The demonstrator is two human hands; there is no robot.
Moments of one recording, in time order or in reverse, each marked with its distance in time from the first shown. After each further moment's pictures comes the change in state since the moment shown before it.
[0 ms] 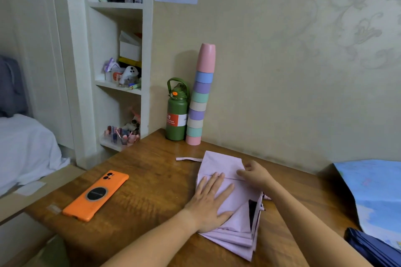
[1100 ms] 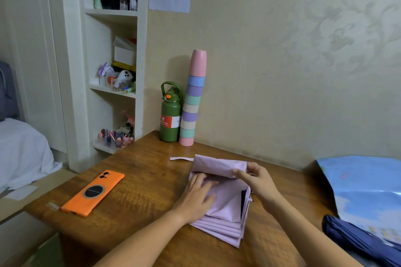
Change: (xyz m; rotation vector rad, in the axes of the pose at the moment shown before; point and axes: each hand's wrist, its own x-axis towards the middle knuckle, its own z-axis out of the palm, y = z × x) left_hand -0.013 0.001 -0.014 -0.392 0.202 -0.151; right_hand -0.114 -0.006 -0.016 0.634 0.127 -0.313
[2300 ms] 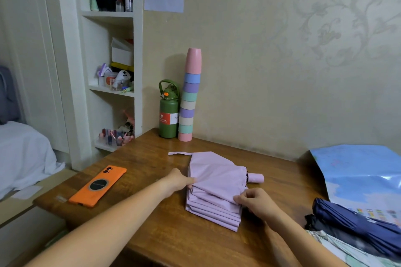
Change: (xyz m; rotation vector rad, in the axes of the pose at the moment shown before) left_hand 0.003 0.004 -0.068 -0.244 -0.220 -0.878; right_hand -0.056 0.035 -0.005 -0.311 -0.165 0.401
